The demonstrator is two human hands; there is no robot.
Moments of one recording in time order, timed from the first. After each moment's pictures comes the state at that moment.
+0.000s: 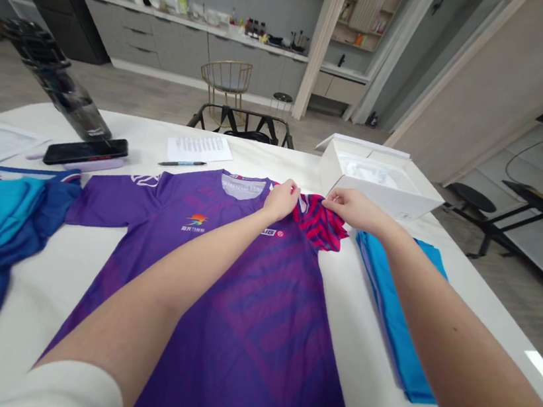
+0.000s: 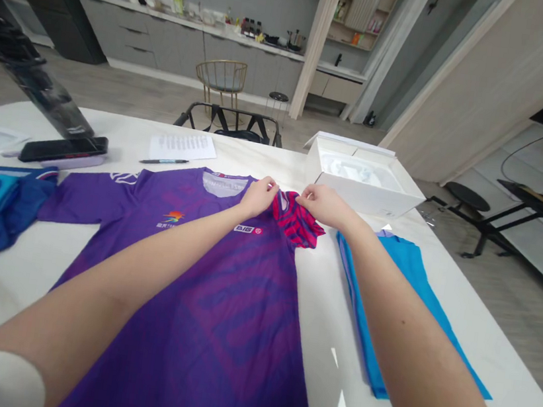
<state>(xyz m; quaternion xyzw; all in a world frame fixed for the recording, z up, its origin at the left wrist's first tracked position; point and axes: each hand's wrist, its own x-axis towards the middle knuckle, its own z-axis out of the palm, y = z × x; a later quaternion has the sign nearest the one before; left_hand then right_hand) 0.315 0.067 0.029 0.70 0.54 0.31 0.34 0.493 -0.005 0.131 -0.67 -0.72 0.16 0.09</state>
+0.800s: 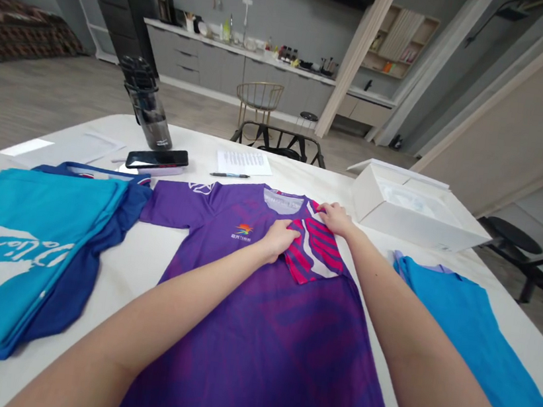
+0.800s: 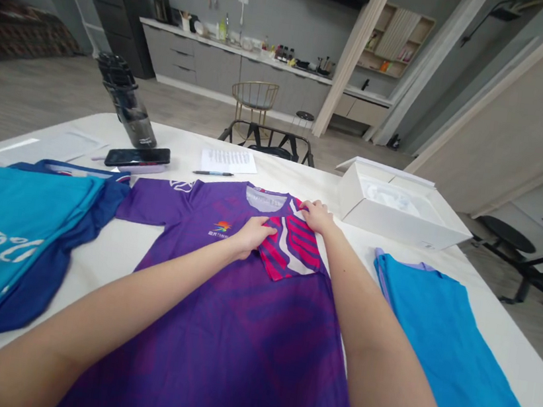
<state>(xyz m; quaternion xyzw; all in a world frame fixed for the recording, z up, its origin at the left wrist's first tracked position) 0.201 -0.006 0.013 0.42 0.49 0.41 0.65 0.424 0.097 0.017 -0.68 -0.72 0.08 0.02</state>
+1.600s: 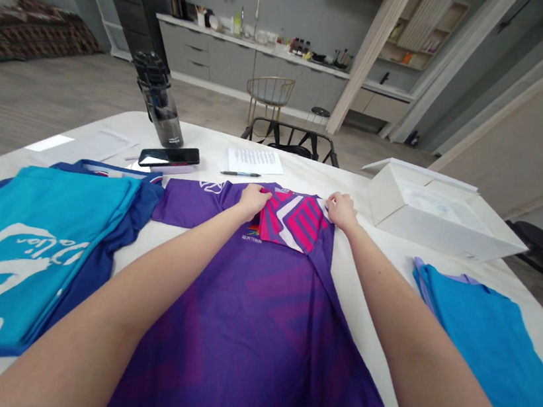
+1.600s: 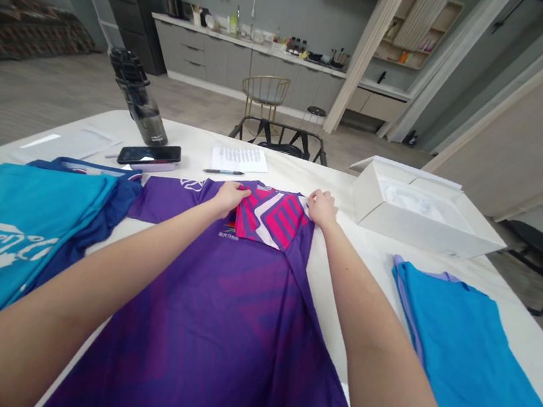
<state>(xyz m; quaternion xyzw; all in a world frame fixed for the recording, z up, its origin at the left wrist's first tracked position) 0.098 0.090 0.013 0.51 0.65 0.41 0.38 0.384 0.125 0.010 -0.73 -0.67 0.04 0.15</state>
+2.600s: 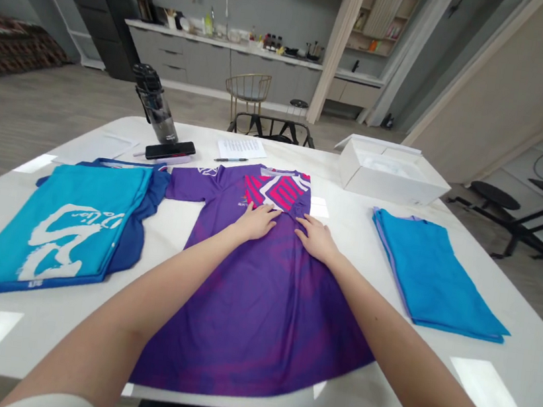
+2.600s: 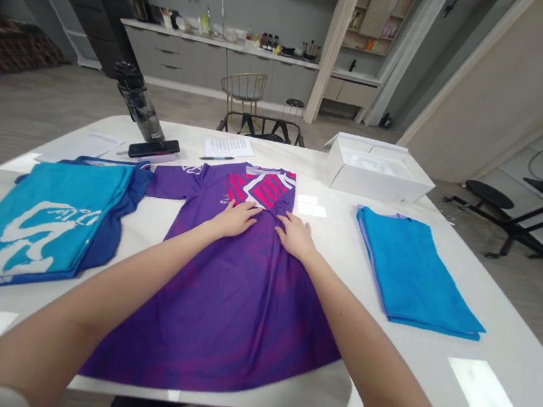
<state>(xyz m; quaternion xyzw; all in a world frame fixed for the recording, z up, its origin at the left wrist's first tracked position) 0.122 -0.077 0.013 0.89 0.44 0.05 0.10 0.356 -0.129 0.015 -0.63 -0.76 0.09 0.07</state>
